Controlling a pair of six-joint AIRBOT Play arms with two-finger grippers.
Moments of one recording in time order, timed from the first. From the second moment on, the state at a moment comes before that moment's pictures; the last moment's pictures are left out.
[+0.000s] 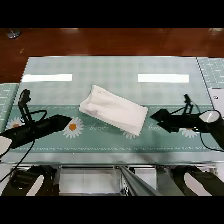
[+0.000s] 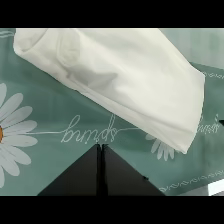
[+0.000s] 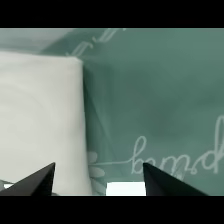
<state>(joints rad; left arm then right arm) -0.15 -0.45 0.42 0.95 -0.89 -1.66 -0.07 -0.99 0.46 -0.79 0.89 1.55</state>
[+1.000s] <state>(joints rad) -0.15 -0.45 0.42 0.94 -0.88 -1.66 0.18 -1.53 1.84 -1.07 1.38 1.58</state>
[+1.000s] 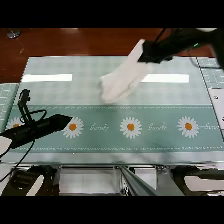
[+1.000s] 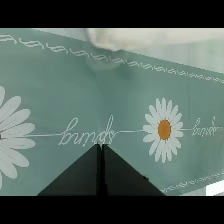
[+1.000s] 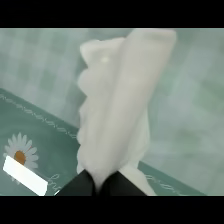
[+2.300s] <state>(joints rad) -0.15 -0.45 0.42 0.95 -0.83 -1.65 -0.89 -0.76 0.95 -1.76 1.76 1.78</state>
